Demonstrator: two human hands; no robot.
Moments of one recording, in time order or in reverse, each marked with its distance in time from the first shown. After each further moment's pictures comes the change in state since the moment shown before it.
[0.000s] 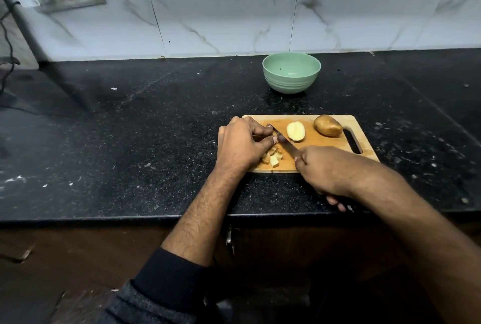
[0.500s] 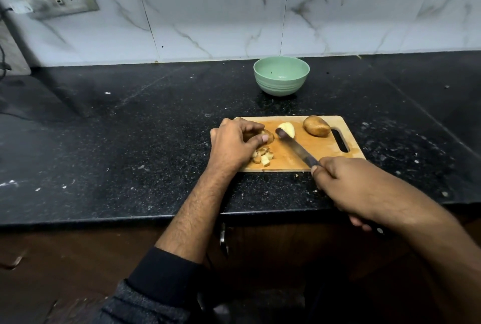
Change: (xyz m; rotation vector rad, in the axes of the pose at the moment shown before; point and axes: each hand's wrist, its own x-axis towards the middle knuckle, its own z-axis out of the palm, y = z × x) left_hand -0.005 0.006 -0.004 -0.025 0.023 -0.011; right_hand -0.078 0.006 -0.021 0.161 -0.018 0.059
